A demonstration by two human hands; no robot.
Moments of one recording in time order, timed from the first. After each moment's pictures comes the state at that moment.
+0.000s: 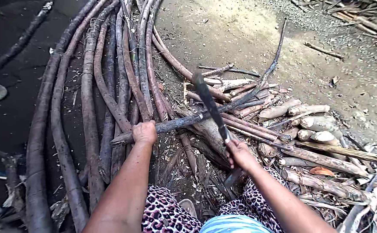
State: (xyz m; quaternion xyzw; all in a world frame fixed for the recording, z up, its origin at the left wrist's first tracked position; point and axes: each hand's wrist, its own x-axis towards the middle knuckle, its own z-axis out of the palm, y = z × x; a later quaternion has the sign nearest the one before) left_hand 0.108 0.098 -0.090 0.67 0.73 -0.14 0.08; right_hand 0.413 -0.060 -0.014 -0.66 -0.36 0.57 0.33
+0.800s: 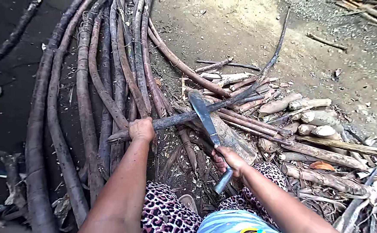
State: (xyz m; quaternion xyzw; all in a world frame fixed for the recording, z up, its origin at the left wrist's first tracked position) left_hand 0.109 0.097 -0.087 0.66 0.73 -0.15 0.08; right_hand 0.398 -0.071 -0.057 -0.54 -0.16 0.76 0.32
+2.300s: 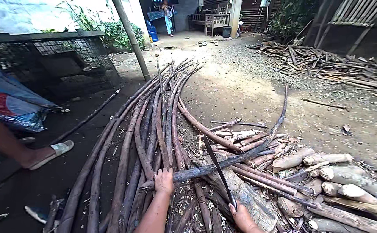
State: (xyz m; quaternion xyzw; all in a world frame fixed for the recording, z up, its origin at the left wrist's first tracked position) left_hand 0.106 0.090 -0.076 0.68 0.72 -0.14 0.06; right_hand 0.401 -0.058 -0.118 -0.76 -0.46 0.46 0.08
